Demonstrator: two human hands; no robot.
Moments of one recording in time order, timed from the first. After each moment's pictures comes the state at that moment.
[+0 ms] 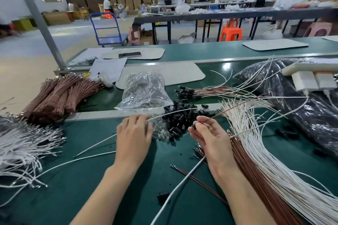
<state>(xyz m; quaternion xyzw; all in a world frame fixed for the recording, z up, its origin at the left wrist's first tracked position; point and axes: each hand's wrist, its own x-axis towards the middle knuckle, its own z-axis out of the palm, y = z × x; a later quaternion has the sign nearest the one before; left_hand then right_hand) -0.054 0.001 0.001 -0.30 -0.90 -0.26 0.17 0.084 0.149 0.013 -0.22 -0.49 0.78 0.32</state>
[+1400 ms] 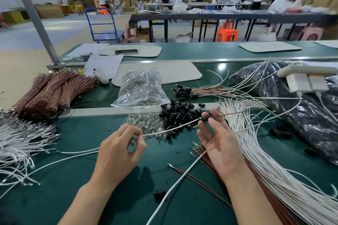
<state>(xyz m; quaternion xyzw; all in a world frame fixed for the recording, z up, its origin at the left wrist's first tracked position) -0.036 -0.045 0.001 -0.42 -0.79 -0.39 0.22 0.095 0.173 0.010 -0.16 -0.35 0.88 0.29</state>
